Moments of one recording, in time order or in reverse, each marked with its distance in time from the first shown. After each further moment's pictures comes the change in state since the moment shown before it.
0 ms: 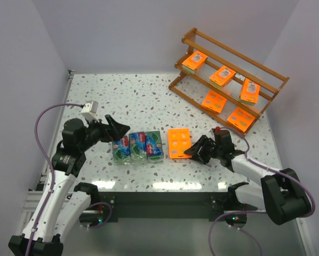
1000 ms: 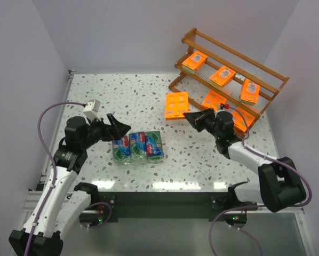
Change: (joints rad) left arm 0.000 0.048 0.000 0.005 0.000 0.000; right arm 0.006 0.099 0.169 0.461 0.206 0.430
